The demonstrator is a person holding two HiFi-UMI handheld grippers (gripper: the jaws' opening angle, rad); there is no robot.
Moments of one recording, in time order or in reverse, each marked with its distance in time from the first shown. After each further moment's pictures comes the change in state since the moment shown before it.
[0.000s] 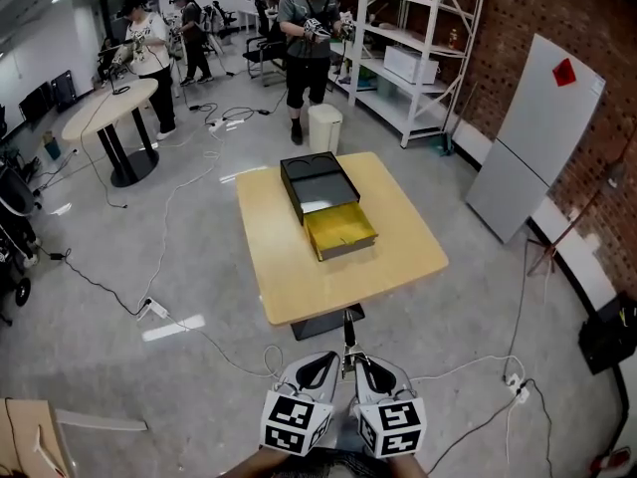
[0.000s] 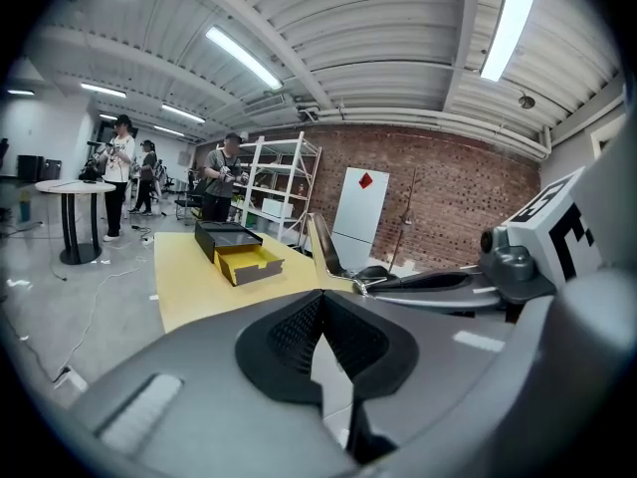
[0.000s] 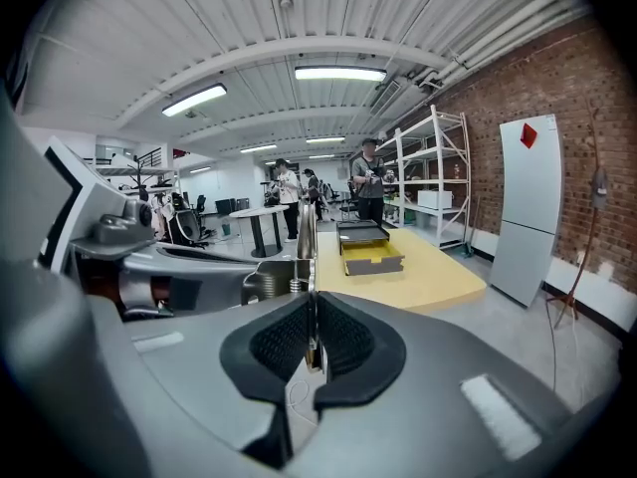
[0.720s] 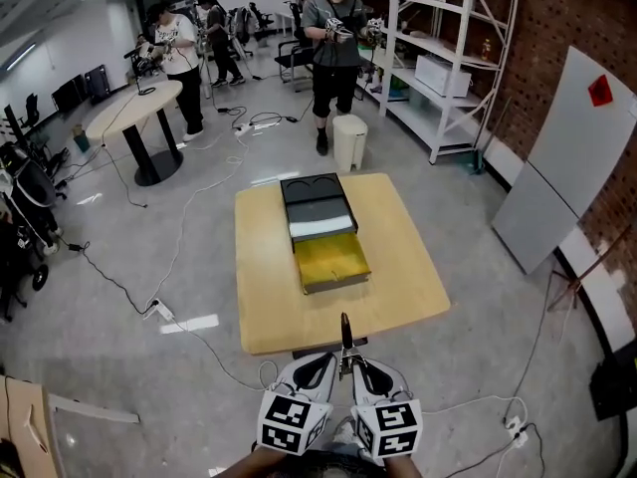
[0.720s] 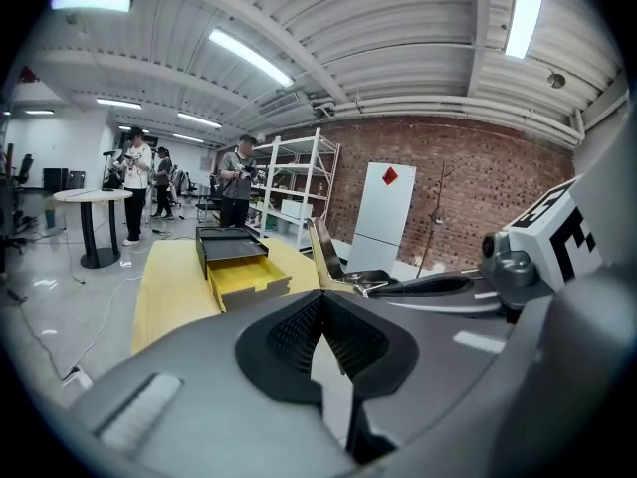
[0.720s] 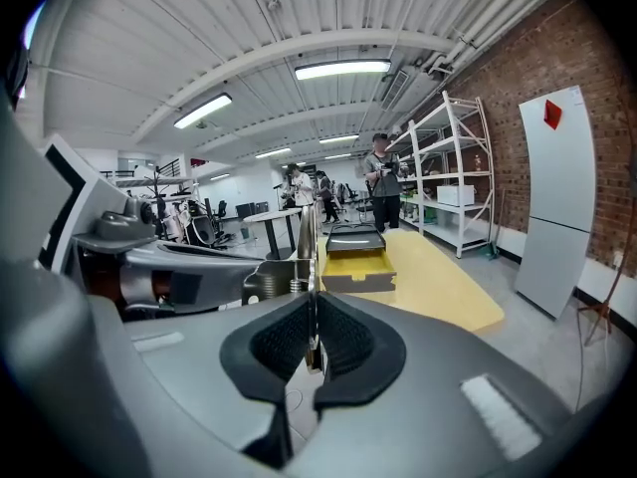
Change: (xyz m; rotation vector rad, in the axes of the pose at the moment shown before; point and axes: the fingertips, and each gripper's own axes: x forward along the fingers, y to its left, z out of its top) left arm 0.316 -0.032 0.132 -0.017 0.006 0.145; right arm 0.121 -0.308 0.108 -0.009 -0.004 0.144
